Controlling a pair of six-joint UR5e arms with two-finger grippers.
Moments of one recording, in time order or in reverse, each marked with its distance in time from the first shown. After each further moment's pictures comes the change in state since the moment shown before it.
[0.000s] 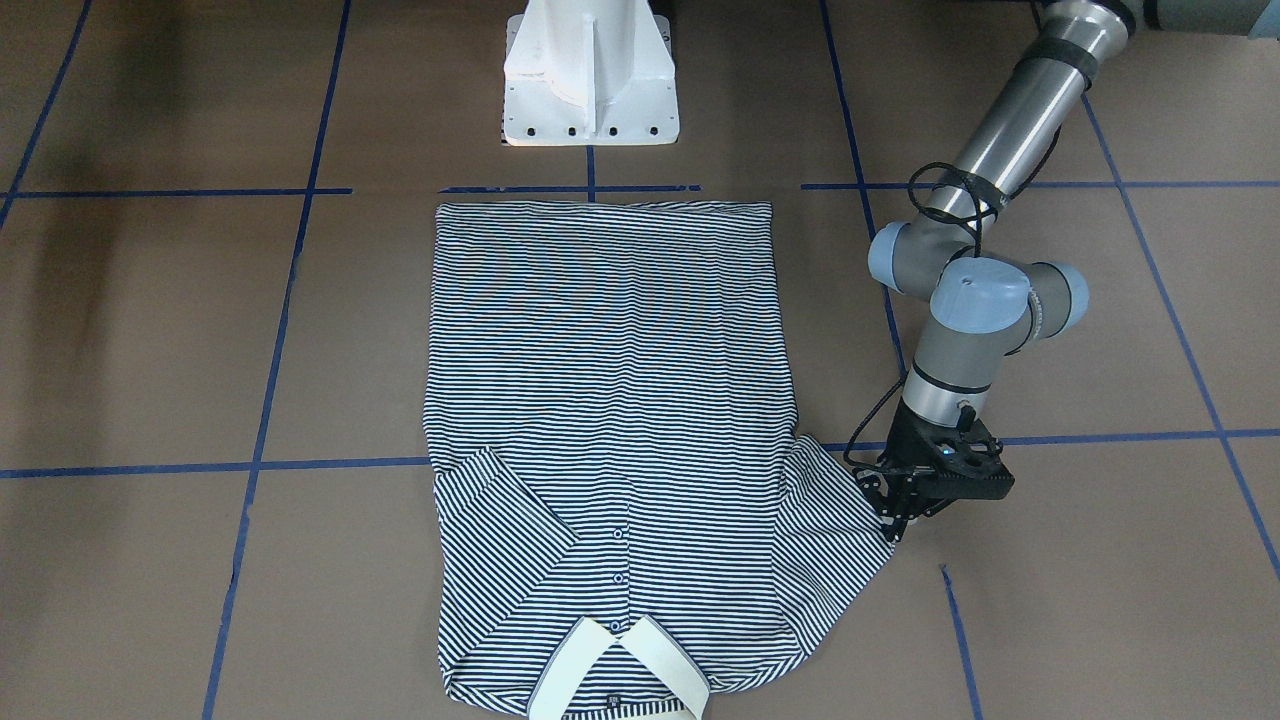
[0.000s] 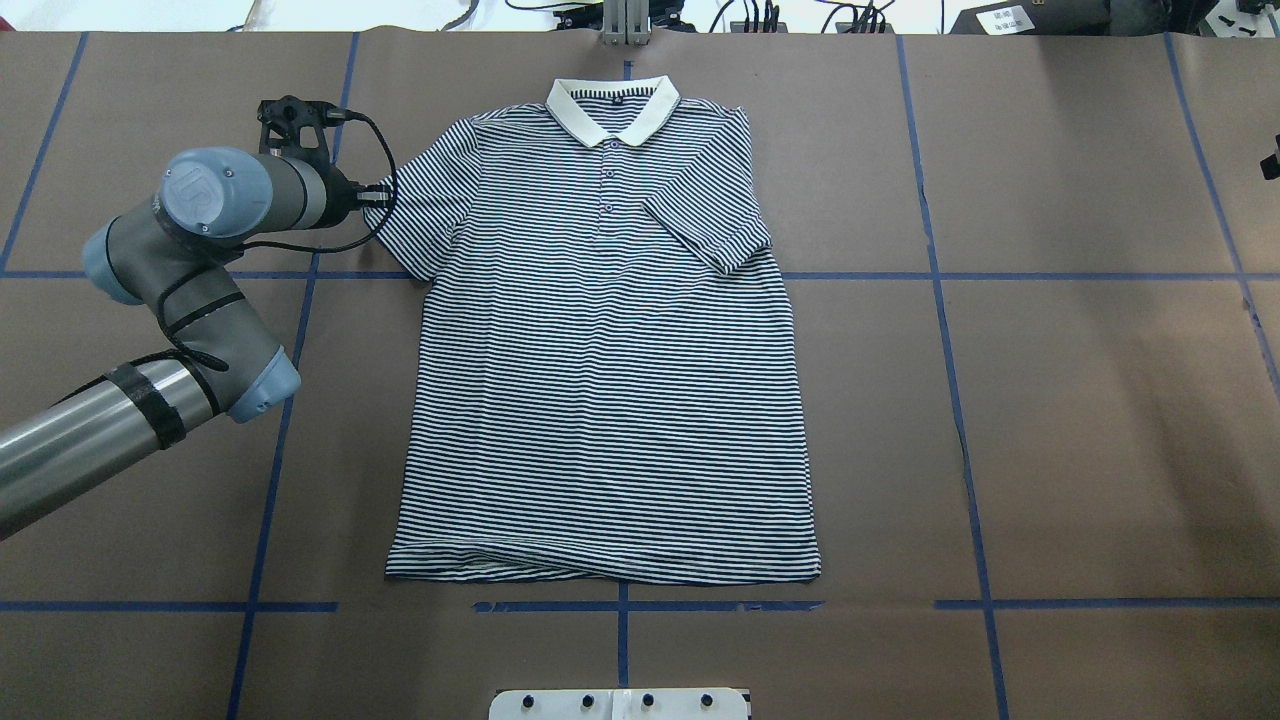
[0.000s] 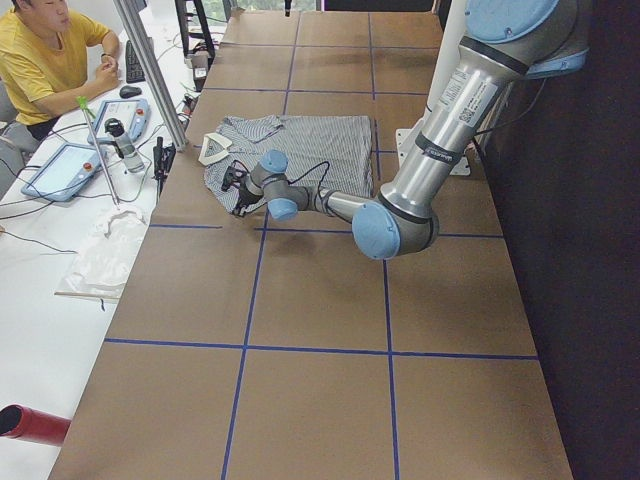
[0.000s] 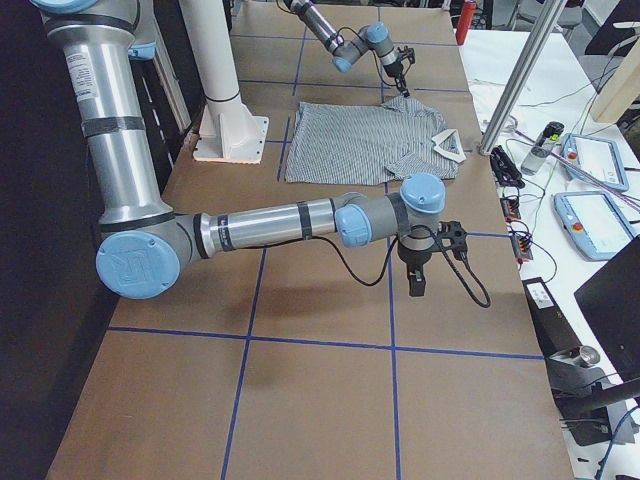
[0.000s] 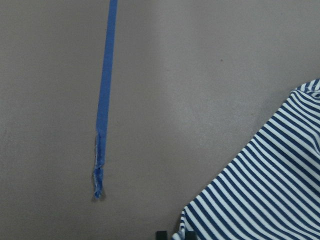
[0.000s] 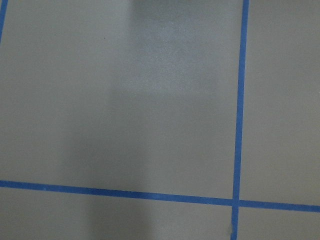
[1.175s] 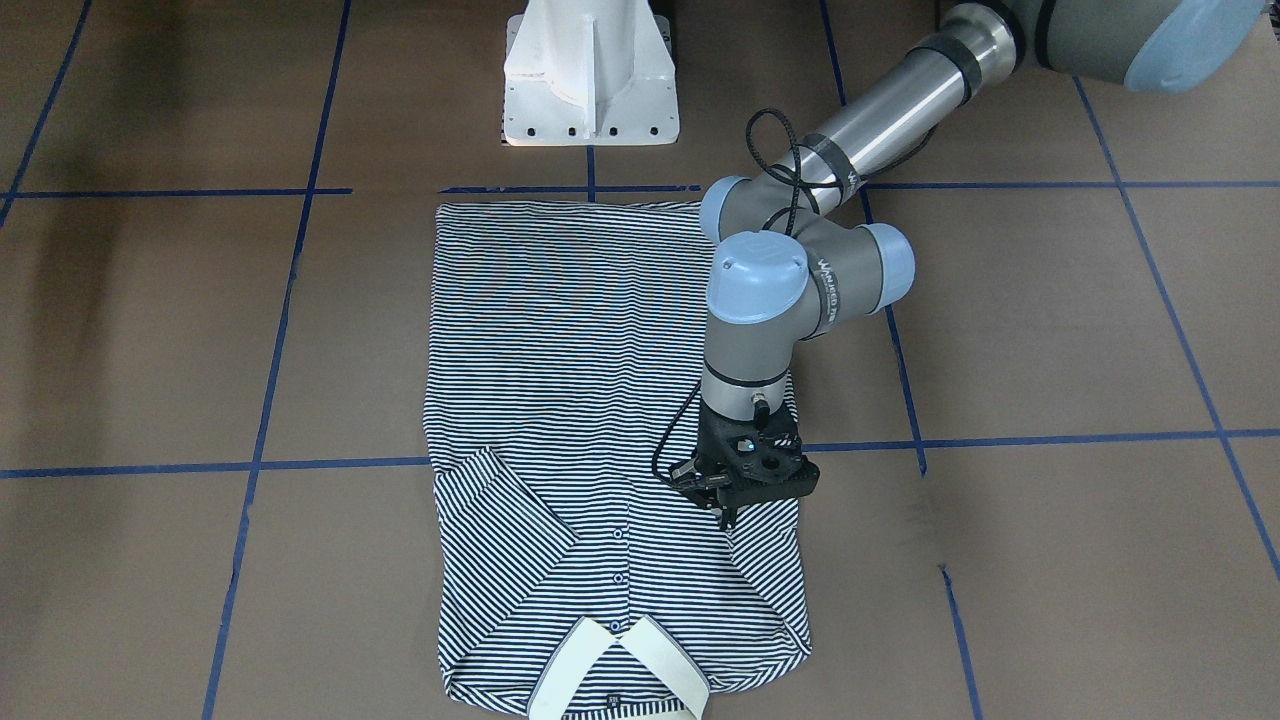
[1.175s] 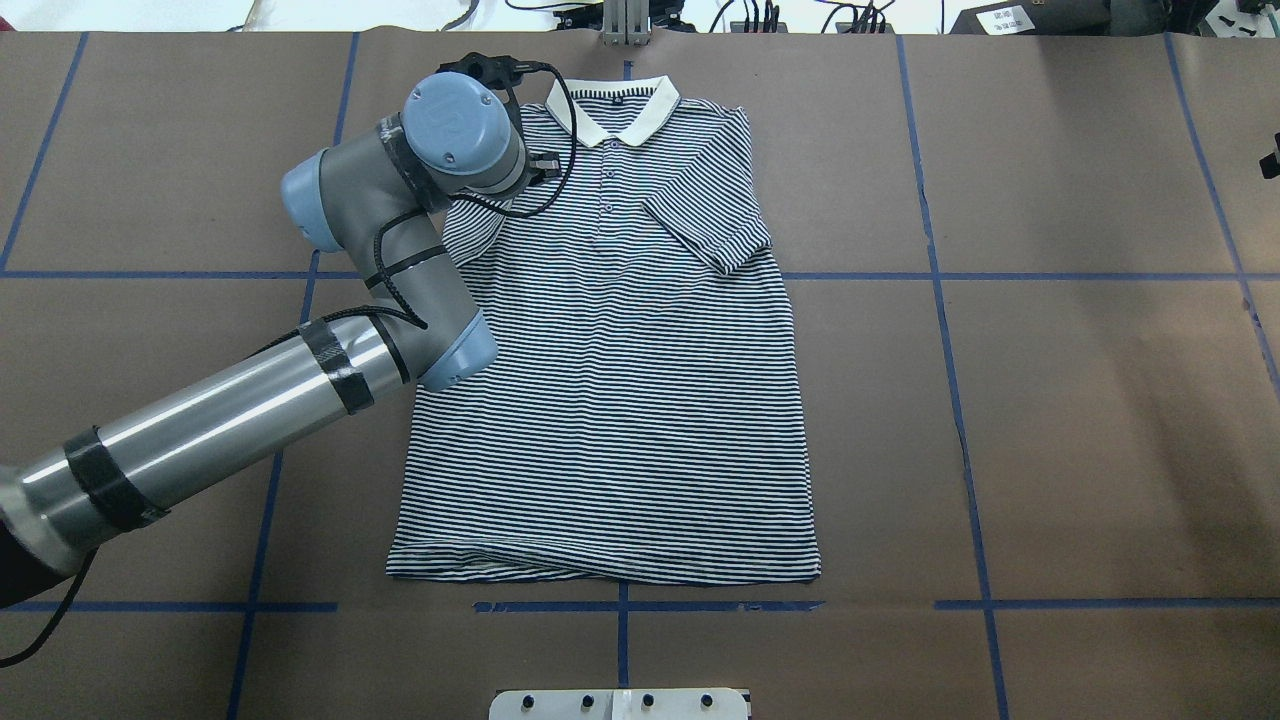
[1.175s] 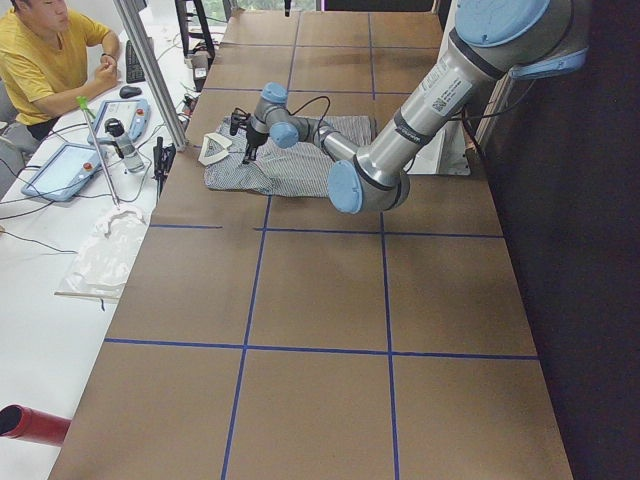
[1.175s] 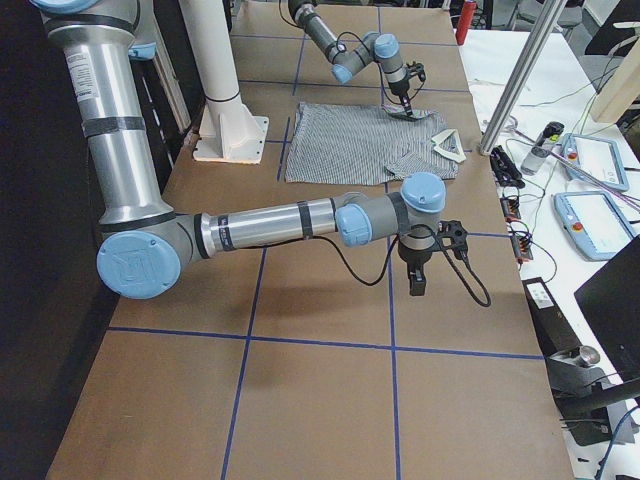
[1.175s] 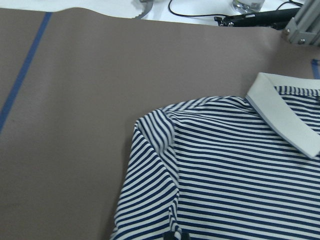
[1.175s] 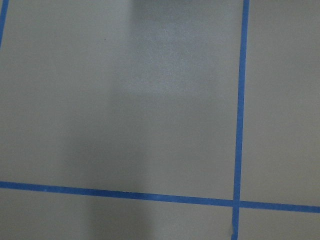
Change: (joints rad) left arm 0.093 -0.337 0.026 0.460 0.008 -0.208; right arm -0.001 0.002 0.001 -0.001 0.000 0.005
